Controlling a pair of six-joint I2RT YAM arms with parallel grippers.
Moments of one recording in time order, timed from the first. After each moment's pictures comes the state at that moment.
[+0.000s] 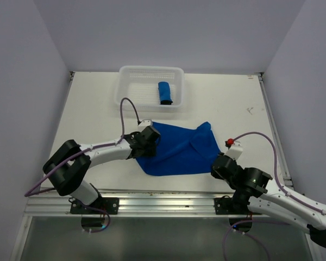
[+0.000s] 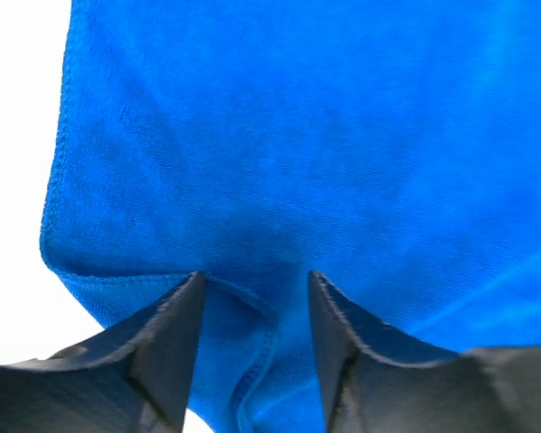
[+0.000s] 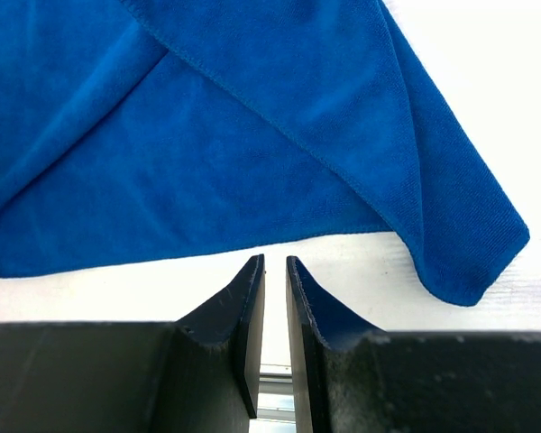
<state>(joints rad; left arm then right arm) -0.81 1.54 0.82 -0.34 -0.32 -0.78 0.99 0.56 0.48 -0.85 0.58 1.03</state>
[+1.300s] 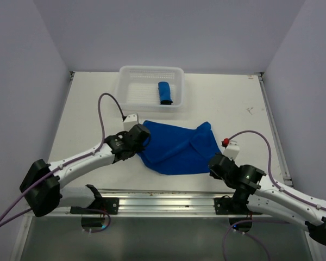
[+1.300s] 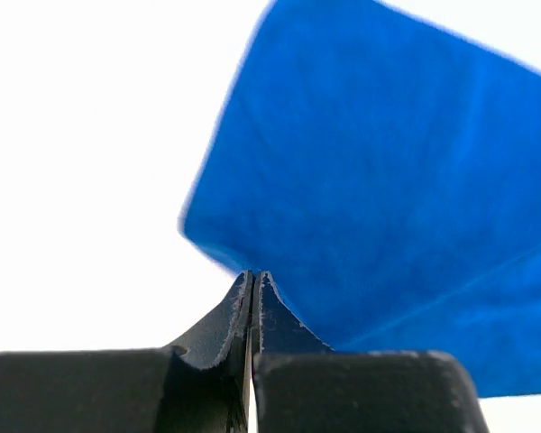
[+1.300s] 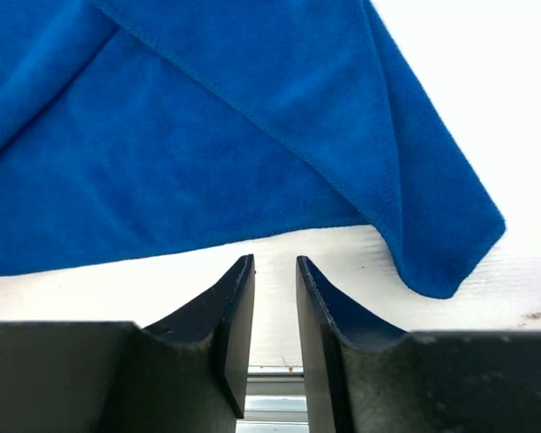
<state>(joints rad) -0.83 1.32 0.83 -0.53 -0.51 -0.83 0.98 0.63 0.48 -0.85 0.58 1.02</state>
